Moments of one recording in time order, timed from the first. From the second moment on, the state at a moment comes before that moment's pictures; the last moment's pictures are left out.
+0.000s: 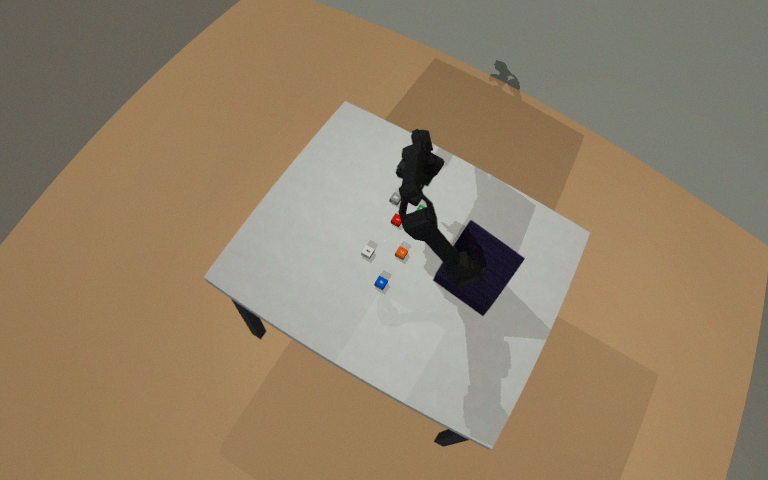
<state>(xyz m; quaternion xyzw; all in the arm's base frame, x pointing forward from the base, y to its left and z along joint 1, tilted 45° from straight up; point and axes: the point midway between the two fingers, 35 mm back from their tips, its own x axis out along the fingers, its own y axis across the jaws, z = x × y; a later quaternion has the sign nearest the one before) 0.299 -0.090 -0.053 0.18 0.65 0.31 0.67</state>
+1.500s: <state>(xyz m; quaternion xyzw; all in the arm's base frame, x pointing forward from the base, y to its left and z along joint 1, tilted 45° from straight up) 0.309 -0.027 -0.003 0.20 0.64 0.34 0.66</state>
